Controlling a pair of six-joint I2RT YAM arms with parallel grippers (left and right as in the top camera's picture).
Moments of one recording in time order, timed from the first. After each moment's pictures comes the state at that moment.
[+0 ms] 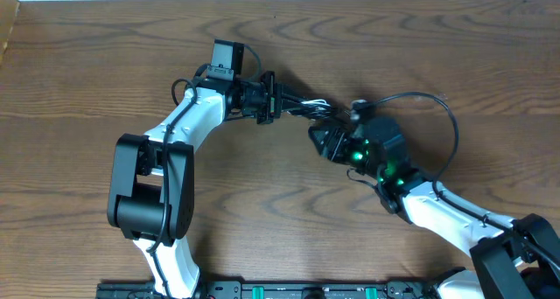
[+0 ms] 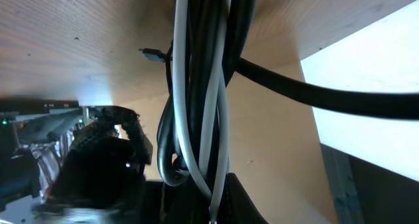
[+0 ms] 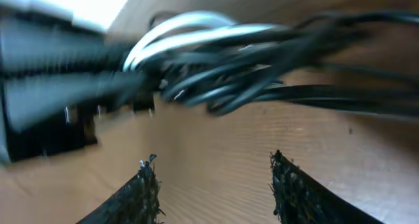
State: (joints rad) left arm -0.21 1.96 1.28 -0.32 1.10 -1.95; right arm 0.50 1.52 0.56 0.45 -0.31 0.81
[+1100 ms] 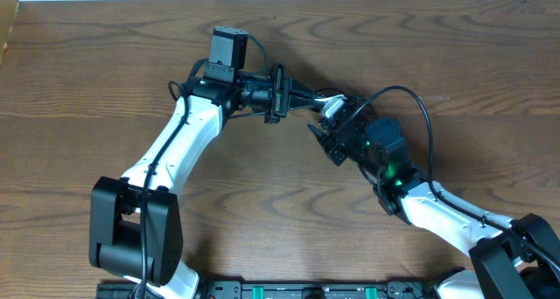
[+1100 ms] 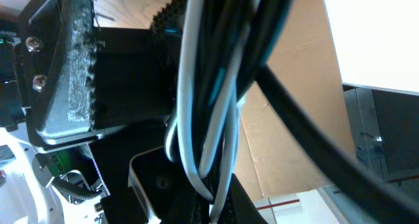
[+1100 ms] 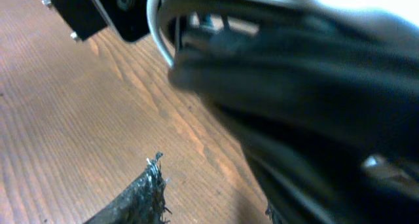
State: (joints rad) left arm -0.27 1.75 1.28 -0.34 1.23 -2.08; right arm 0.51 1.52 0.56 0.61 -0.23 -0.21
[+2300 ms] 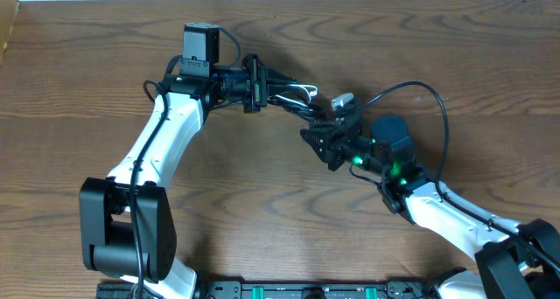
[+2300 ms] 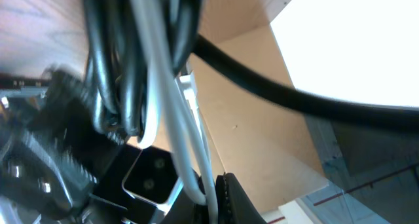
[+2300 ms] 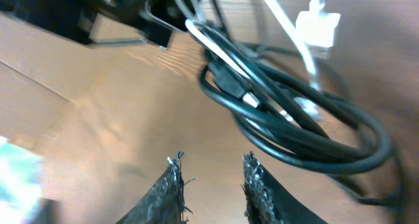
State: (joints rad) left arm -0.16 1.75 1.28 -0.33 1.13 -2.00; right arm 0.48 1.49 0.56 0.59 -0.55 0.47
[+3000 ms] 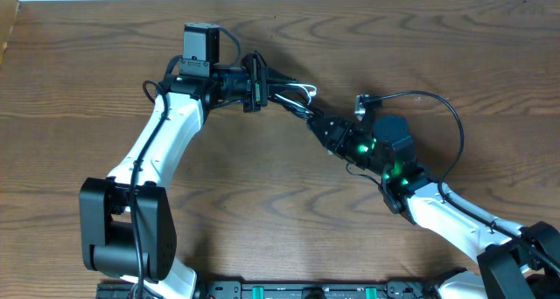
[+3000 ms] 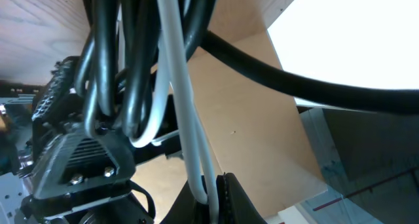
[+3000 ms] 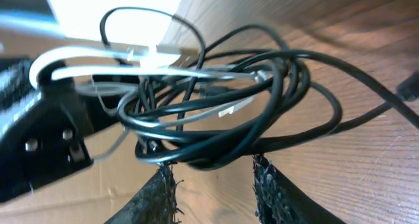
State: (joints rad) left arm -0.16 1.75 1.28 -0.33 1.11 -2.00; right arm 0.48 1.48 0.56 0.56 -0.39 1.19
